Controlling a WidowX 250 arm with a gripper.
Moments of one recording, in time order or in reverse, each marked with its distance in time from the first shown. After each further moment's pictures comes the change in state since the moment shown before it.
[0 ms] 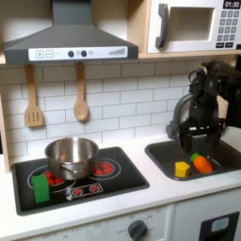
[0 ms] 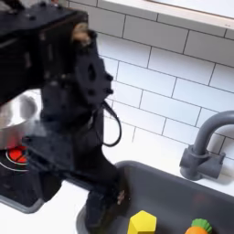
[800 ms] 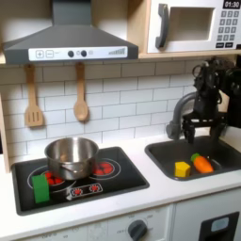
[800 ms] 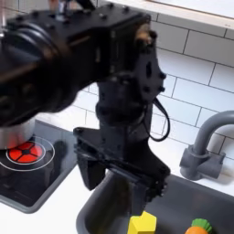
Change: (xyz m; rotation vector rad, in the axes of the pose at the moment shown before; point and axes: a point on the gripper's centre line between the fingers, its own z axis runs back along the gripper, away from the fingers) arm 0.035 -0.026 -0.008 -0.002 -0.001 -0.097
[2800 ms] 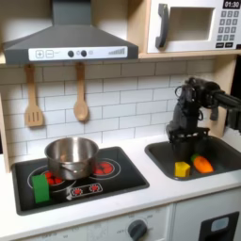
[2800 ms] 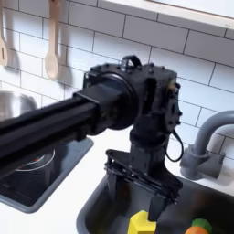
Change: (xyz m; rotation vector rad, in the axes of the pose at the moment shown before) arm 0.048 0.003 -0.075 -0.001 0.104 0.019
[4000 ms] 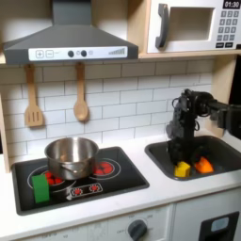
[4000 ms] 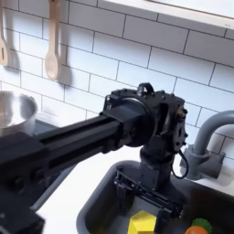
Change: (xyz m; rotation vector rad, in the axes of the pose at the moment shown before) arm 0.019 -0.006 -0.039 0.000 0.048 -0.009
